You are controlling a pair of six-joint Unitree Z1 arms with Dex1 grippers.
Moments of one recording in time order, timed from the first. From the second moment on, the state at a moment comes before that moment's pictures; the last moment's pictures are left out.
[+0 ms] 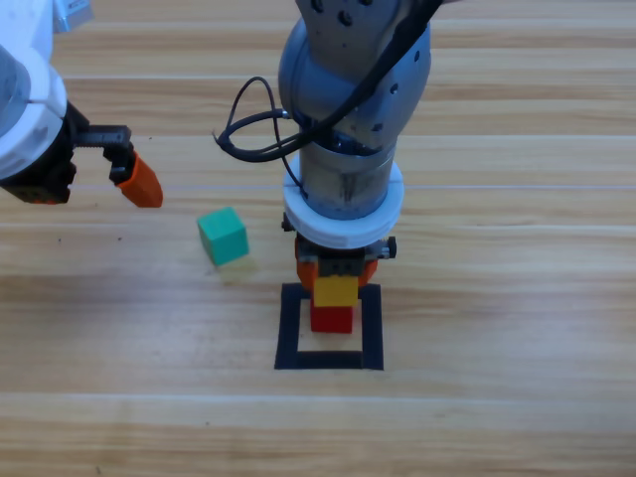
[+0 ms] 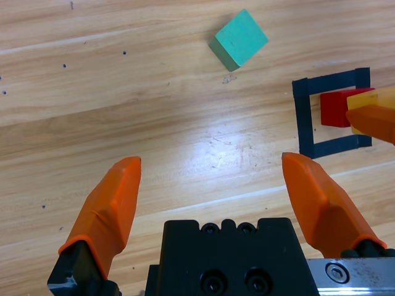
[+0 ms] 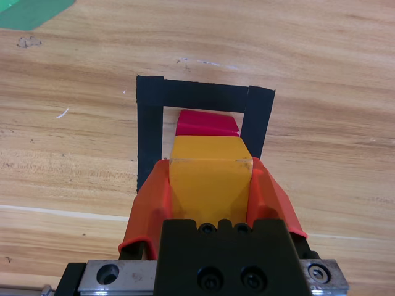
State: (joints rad) arm 0 -0.66 1.58 -1.18 0.63 0.09 -0.48; arm 1 1.02 2.44 -2.19 1.19 -0.11 0.92
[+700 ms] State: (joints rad) arm 0 -0.66 1.62 -1.17 0.59 0.09 -0.48; arm 1 1.02 2.46 -2.23 1.19 -0.07 0.83
